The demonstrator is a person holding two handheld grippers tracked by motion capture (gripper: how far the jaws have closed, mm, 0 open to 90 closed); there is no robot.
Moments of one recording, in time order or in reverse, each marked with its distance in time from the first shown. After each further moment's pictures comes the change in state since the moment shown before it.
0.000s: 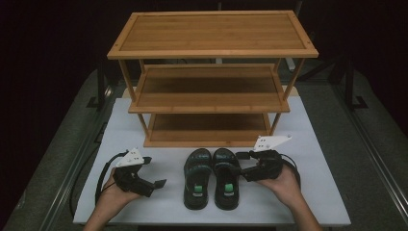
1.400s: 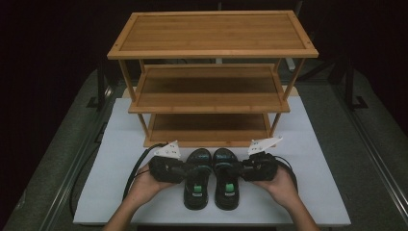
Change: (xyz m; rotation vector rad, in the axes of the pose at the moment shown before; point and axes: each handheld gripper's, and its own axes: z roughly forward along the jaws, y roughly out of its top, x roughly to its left) left arm -0.023 0.047 0.064 0.068 -0.235 0.110; right arm -0.001 -0.008 0.018 0.099 0.058 0.032
